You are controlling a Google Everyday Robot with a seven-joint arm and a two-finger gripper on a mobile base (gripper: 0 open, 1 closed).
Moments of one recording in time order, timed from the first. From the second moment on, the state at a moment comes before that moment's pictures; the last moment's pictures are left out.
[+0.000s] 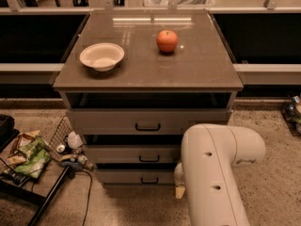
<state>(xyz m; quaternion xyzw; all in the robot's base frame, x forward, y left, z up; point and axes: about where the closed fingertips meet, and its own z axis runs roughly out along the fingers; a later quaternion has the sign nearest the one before) 0.583 -0.163 0.177 -0.66 0.74 -0.05 0.07</state>
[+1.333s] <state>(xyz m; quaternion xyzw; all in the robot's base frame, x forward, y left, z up) 0.585 -0.165 0.177 -0.66 0.75 -0.05 0.05</state>
